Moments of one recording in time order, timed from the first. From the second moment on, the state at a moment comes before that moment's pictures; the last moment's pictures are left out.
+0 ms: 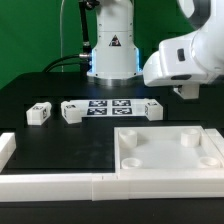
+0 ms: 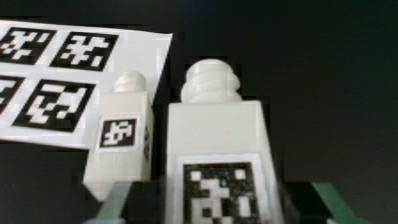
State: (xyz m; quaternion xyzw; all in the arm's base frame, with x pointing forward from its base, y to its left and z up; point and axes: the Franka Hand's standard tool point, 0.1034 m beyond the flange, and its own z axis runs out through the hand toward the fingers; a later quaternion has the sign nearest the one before) arm 0.419 0.136 0.083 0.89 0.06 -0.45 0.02
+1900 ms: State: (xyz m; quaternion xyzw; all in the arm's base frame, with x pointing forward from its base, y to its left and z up) arm 0.510 0.126 0.119 0.99 0.08 0.13 -0.04
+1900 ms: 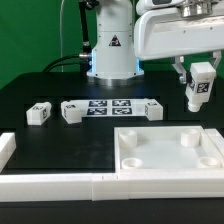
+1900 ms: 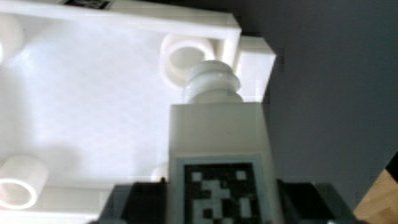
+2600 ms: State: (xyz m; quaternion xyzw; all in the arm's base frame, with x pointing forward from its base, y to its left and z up) arm 0.592 0.118 0.108 0.98 0.12 0.16 -0.04
